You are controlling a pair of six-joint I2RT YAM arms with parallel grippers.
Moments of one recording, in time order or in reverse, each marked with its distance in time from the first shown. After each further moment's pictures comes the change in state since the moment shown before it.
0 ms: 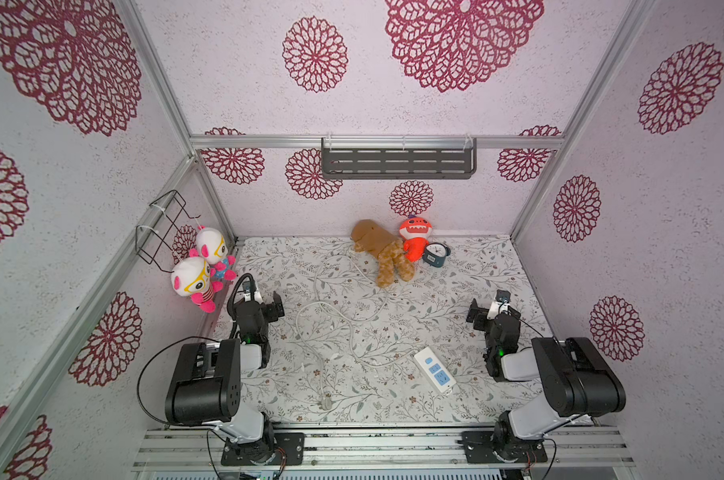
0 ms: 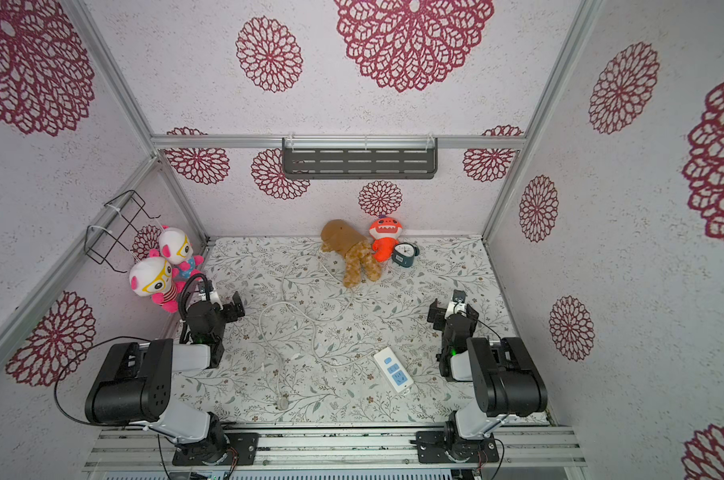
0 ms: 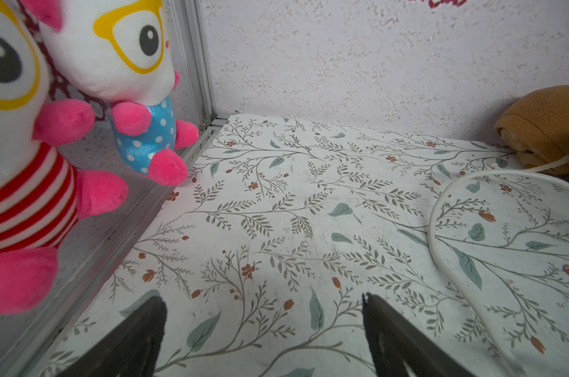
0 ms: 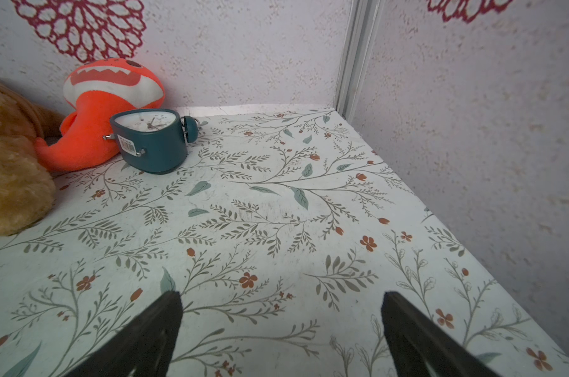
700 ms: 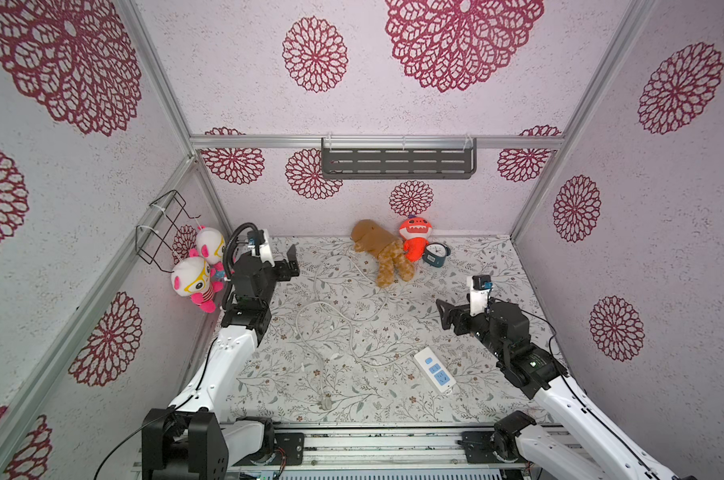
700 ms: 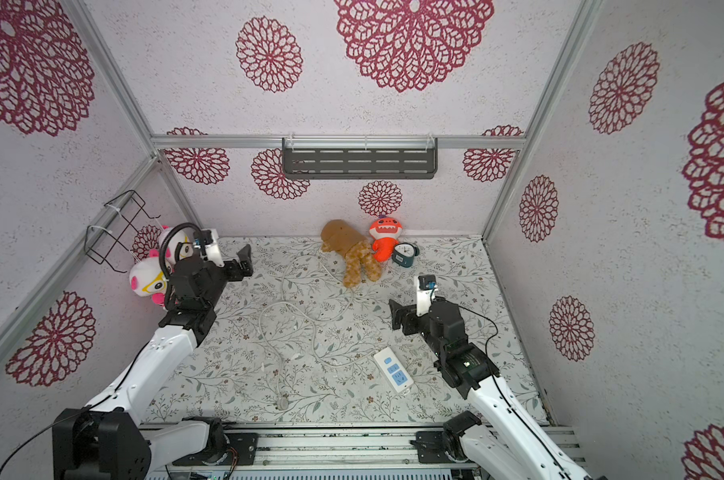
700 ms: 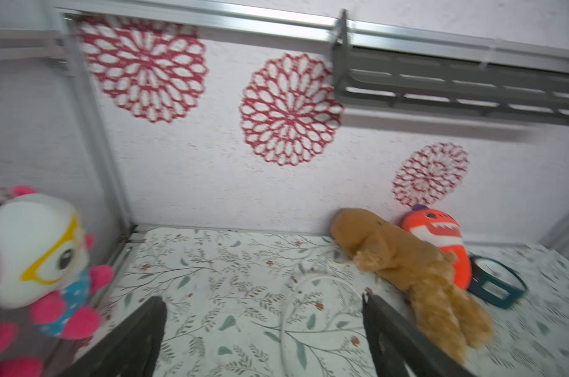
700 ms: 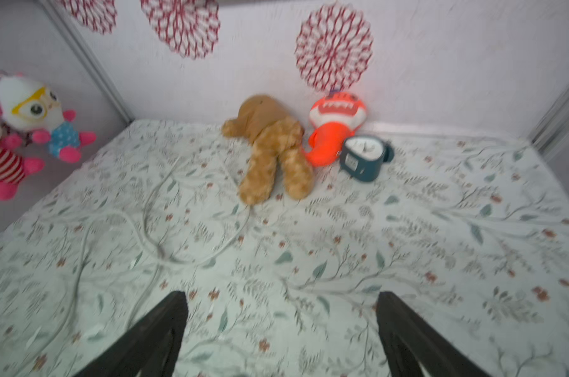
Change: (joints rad) left arm -0.229 -0.319 0.497 -0.669 0.141 -0.049; right arm 0.488 -0.761 0.410 -1.369 -0.145 0.202
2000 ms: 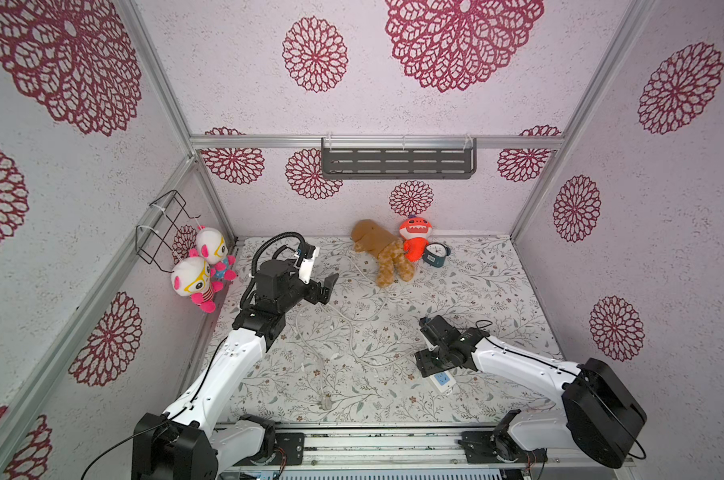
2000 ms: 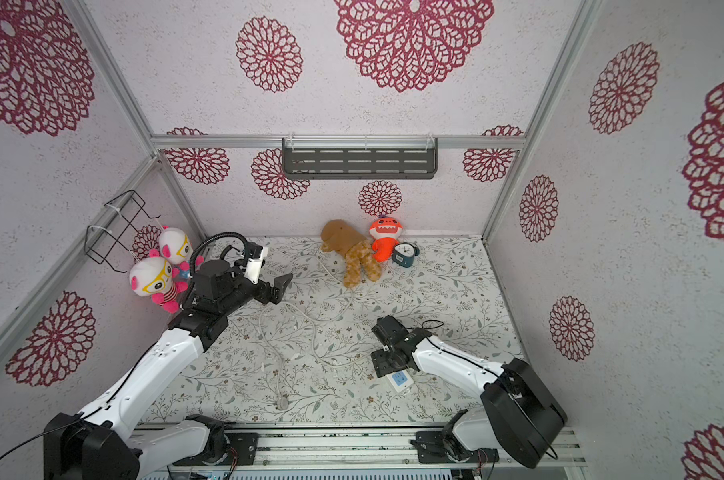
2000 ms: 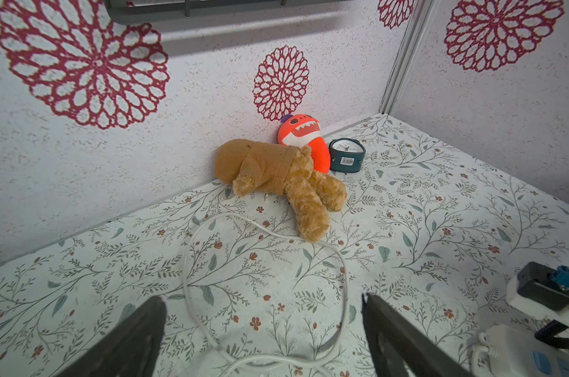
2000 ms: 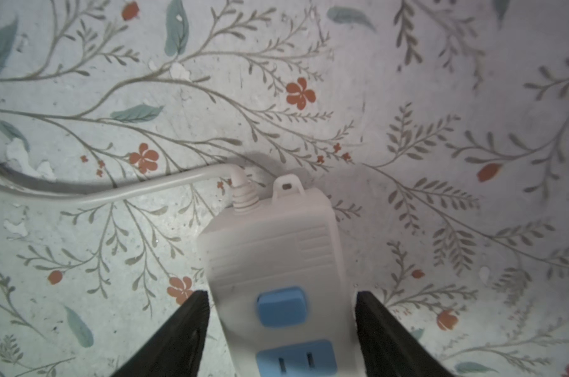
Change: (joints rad) left arm -0.160 -0.073 -0.005 -0.227 0.232 0.195; right arm 0.211 0.573 0.040 -0.299 -0.065 0.136
